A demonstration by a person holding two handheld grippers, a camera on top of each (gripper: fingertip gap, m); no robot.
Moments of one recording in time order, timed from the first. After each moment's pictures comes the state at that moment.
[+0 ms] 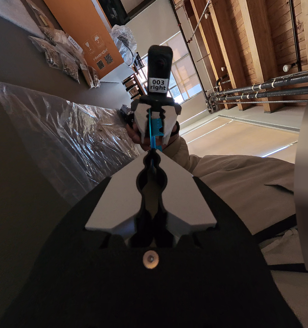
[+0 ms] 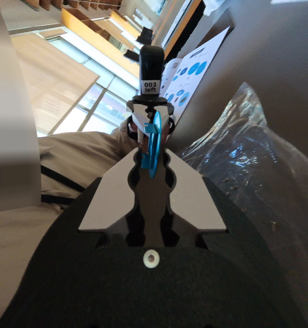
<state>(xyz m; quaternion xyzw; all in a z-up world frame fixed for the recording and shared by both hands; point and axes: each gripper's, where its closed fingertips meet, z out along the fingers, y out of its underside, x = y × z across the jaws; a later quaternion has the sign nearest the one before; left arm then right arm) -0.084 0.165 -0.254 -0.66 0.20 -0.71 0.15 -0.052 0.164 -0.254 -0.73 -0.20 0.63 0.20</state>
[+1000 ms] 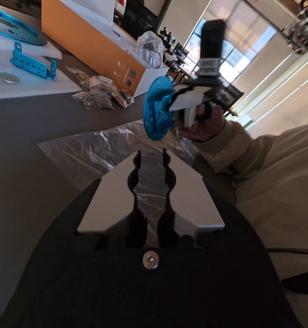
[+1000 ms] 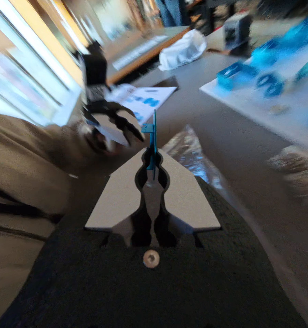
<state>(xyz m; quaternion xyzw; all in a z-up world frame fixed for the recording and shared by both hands) -0.074 0.173 -0.267 -0.69 0.35 -0.54 0.34 -0.011 0.182 -0.245 -0.74 -0.27 0.45 0.41</state>
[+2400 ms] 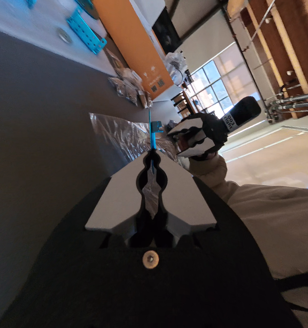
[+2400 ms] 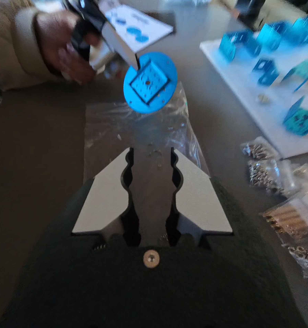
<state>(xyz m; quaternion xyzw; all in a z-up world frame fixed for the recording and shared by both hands) -0.101 0.209 -0.281 -0.74 0.18 -0.61 0.24 0.008 0.168 -0.298 -0.76 -0.44 0.26 0.41</state>
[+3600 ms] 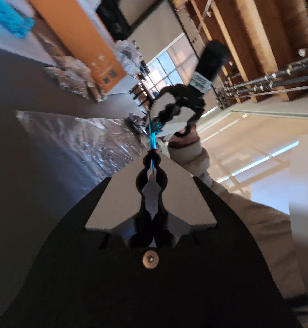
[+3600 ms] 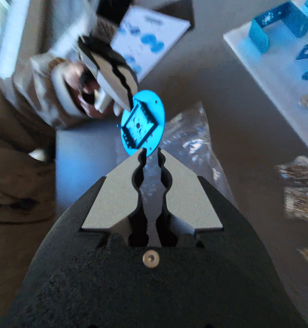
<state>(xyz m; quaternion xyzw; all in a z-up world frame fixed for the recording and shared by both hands) -0.092 0.177 -0.251 -0.66 0.23 -0.68 0.20 -0.037 0.176 -0.259 -0.80 -0.39 0.34 0.30</state>
